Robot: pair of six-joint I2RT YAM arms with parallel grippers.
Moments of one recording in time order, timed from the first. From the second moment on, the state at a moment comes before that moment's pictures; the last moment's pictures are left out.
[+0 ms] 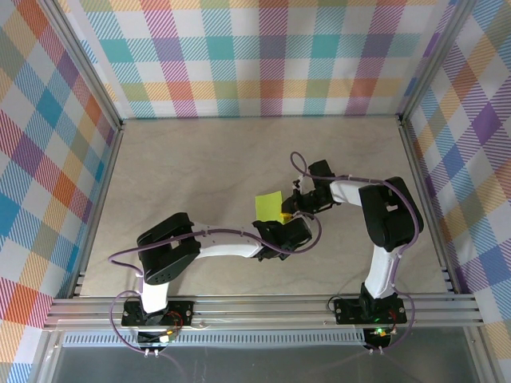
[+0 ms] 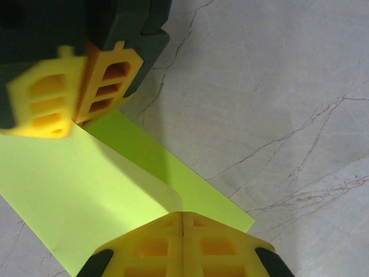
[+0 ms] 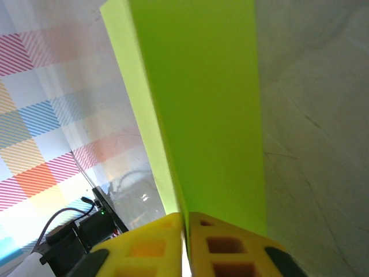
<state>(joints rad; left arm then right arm) -1.17 1.89 1.19 -0.39 -0.41 -0.16 0.35 1.89 1.03 -0.36 -0.86 0.55</state>
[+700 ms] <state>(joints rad) -0.91 1.66 0.95 -0.16 0.08 -0.35 0.19 1.58 0.81 -0.28 -0.86 0.52</state>
